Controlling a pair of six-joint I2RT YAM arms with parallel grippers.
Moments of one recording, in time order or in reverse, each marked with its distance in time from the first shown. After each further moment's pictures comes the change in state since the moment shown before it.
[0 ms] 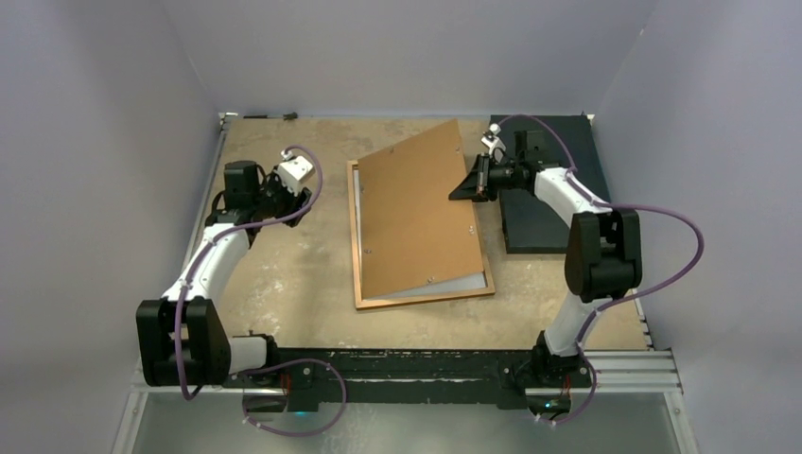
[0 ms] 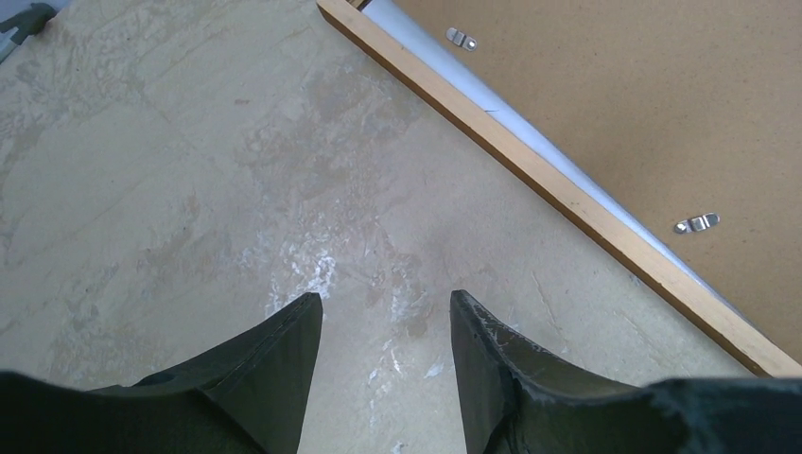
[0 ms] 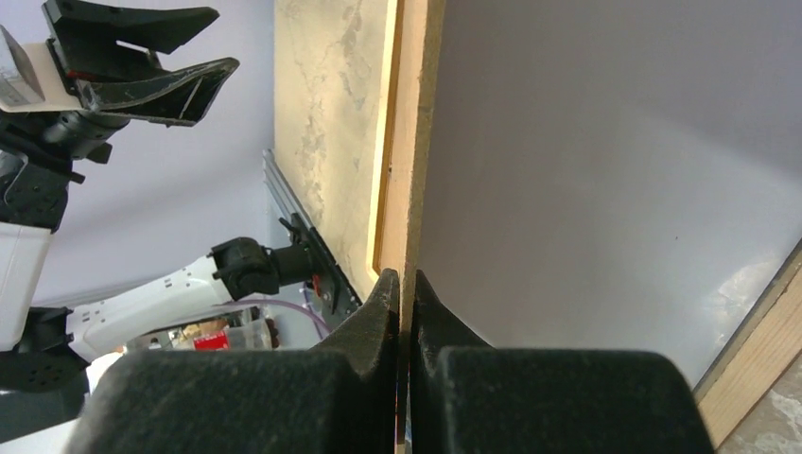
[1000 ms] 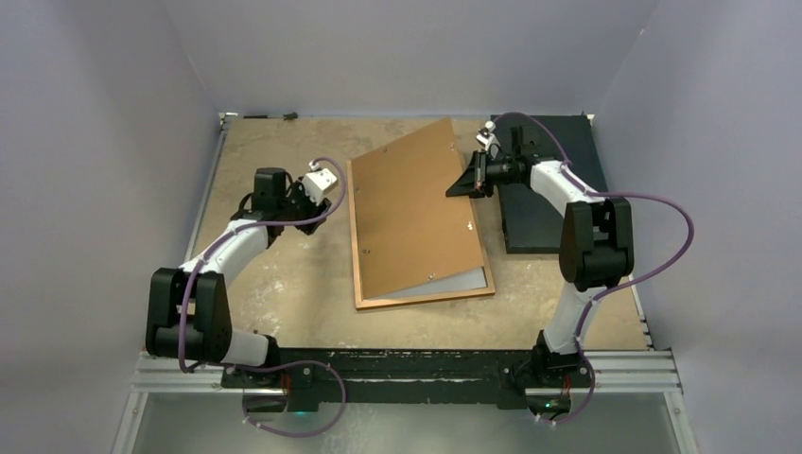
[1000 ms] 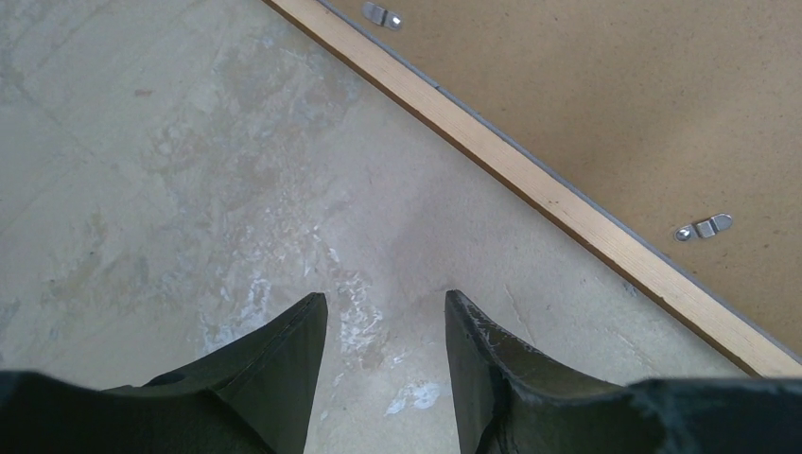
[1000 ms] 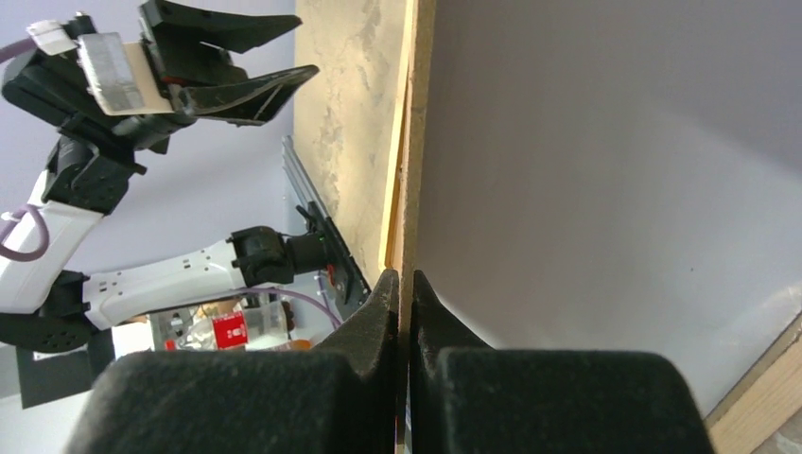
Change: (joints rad) left arm -0.122 0.124 -0.044 0.100 -0.099 0.003; right arm 0.000 0.103 0.097 -0.051 -0.064 -0.025
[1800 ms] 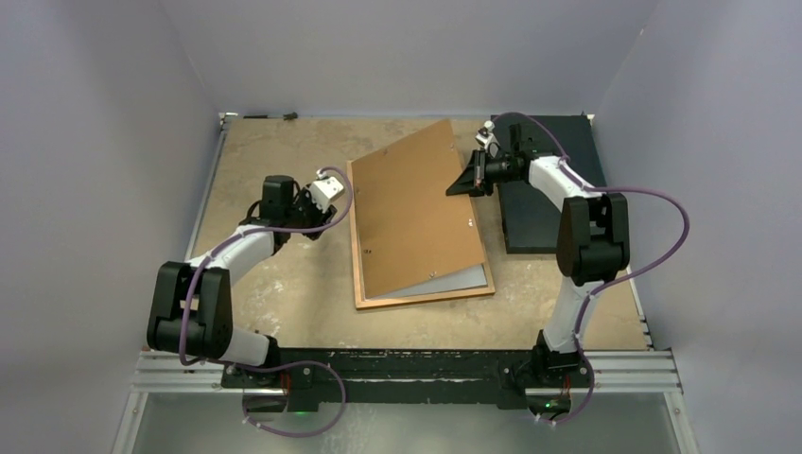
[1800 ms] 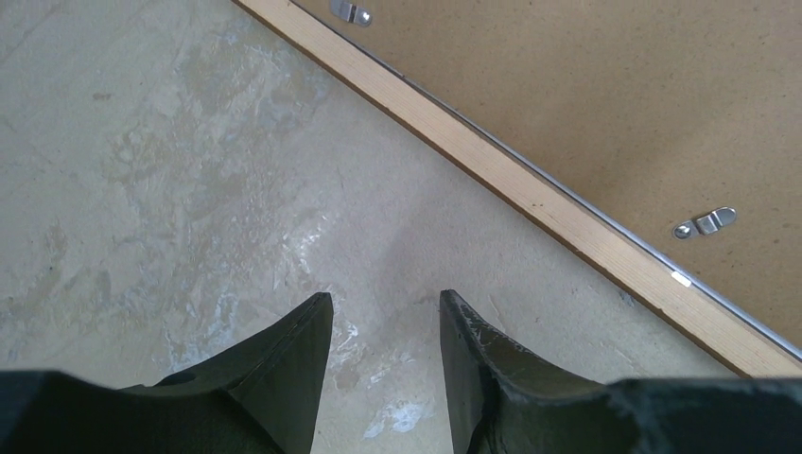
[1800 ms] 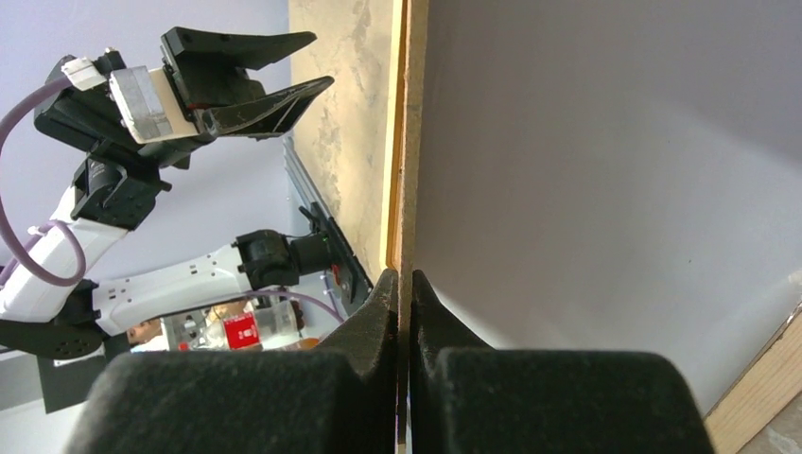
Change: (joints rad) left arm -0.044 0.031 -0.074 0.101 -0.026 -0.003; right arm 0.000 0.047 0.060 -0.051 0.001 0.002
